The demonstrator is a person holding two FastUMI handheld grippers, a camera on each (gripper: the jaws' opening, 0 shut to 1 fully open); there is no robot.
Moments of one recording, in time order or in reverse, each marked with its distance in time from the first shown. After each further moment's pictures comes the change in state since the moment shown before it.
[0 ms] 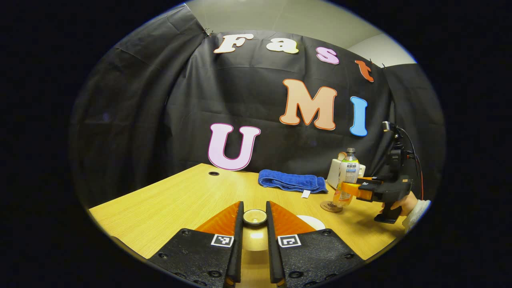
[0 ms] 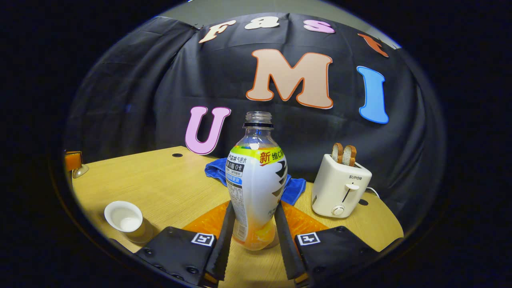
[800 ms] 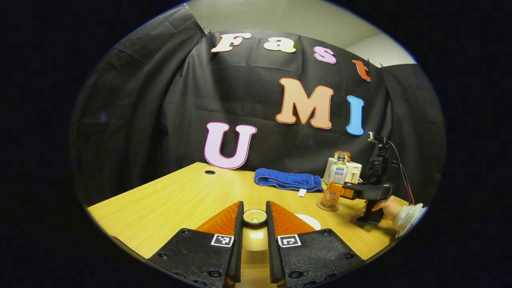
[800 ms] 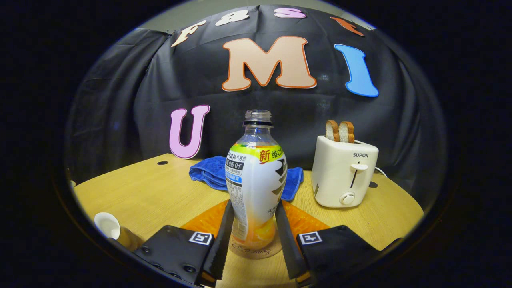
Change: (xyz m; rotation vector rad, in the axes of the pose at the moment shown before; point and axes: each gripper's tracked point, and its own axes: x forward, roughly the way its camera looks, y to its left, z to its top) left arm -0.001 -0.007 -0.002 0.002 0.004 -0.023; right arm 0.039 -0.015 -0.027 0.130 0.045 -0.047
